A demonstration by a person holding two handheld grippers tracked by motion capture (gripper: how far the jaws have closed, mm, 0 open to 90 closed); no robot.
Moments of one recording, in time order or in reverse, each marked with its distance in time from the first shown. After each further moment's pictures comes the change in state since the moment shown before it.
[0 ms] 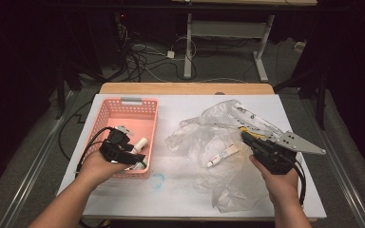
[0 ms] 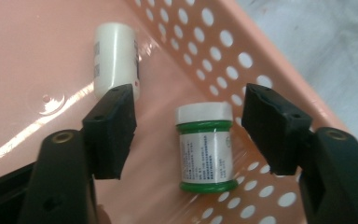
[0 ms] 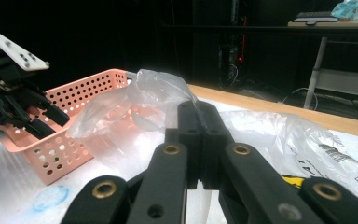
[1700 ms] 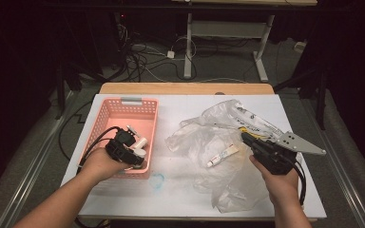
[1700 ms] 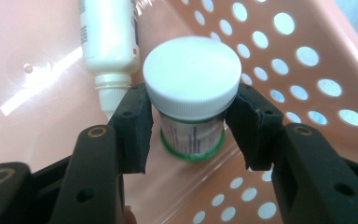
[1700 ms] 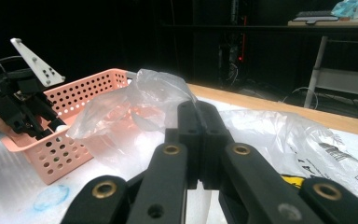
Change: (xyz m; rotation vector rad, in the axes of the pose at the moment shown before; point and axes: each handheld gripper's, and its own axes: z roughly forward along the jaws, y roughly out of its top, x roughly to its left) left arm 0.001 0.007 0.011 0.134 0.015 -0.016; right arm 0.000 -0.001 -0.001 0.000 -0.001 0.005
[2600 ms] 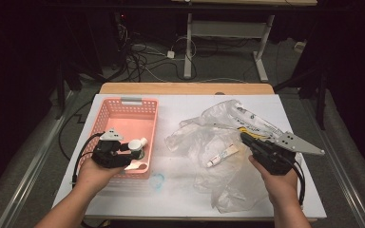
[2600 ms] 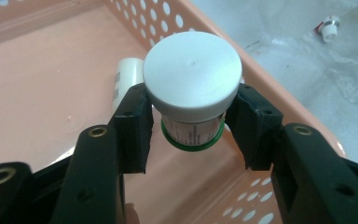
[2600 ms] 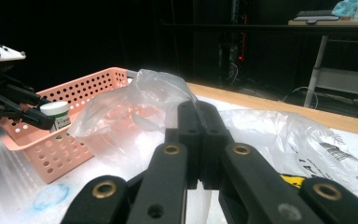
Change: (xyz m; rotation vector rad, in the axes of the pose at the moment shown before) left arm -0.005 -0.043 -0.020 -0.442 0.013 0.008; right arm 0.001 -0.001 0.002 0.004 0.000 -0.007
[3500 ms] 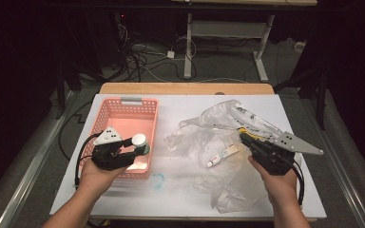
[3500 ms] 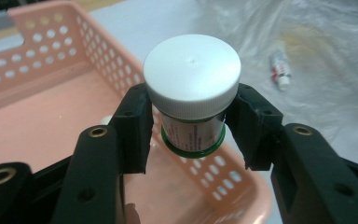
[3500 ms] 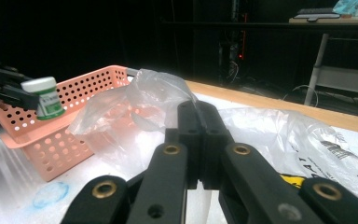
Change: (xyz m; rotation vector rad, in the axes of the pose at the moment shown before) left arm -0.031 0.012 -0.023 -0.191 -0.024 0.067; right arm 0.000 -0.001 0.002 0.007 0.000 -0.001
